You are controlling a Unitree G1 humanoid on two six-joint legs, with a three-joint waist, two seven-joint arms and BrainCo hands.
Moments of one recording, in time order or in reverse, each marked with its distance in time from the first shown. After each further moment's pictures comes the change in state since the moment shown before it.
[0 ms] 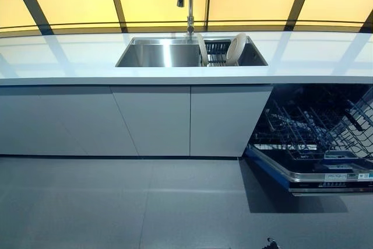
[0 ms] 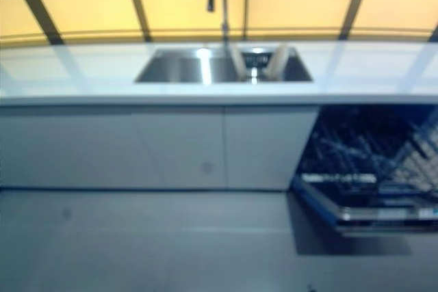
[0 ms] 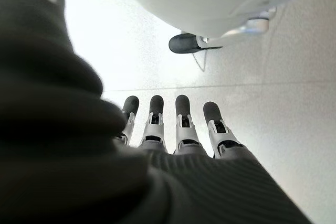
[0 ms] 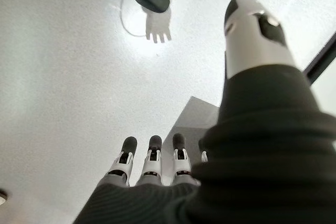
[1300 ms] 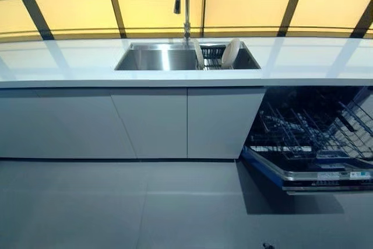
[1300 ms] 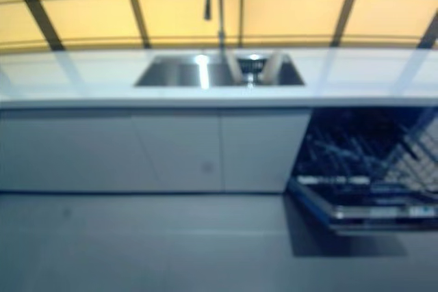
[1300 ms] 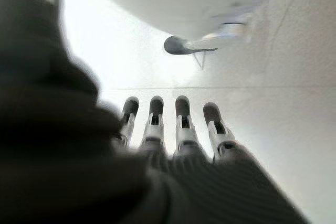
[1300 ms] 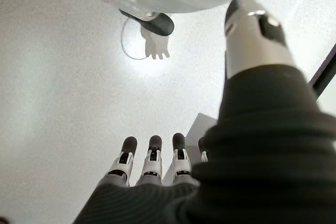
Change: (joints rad) left arm -0.070 0.018 0.064 0.044 -0.013 0.046 0.036; right arm -0.071 0.001 0.026 0.022 0.054 0.043 0.161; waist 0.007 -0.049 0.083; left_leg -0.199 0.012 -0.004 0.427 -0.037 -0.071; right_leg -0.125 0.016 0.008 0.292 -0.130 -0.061
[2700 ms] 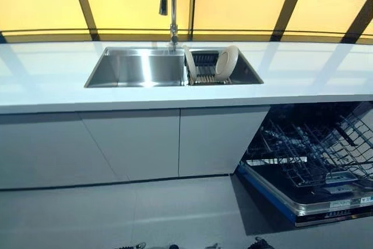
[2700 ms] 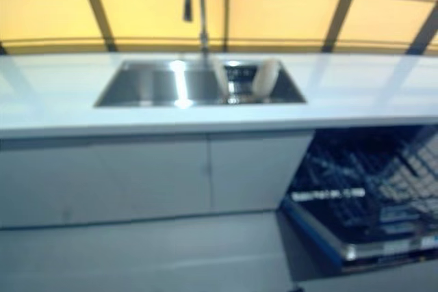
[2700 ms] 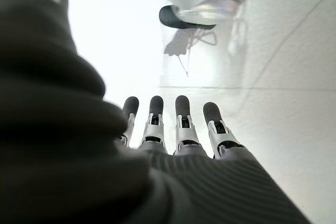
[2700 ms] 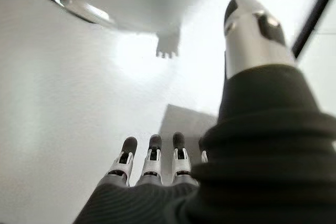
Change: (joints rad) left arm -0.005 0.003 0.002 0.015 -0.033 0.020 0.007; right arm -0.003 0.021 -0.048 0.026 0.054 -0.033 -0.060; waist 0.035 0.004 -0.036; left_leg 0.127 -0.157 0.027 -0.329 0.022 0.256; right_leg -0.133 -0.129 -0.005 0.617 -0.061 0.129
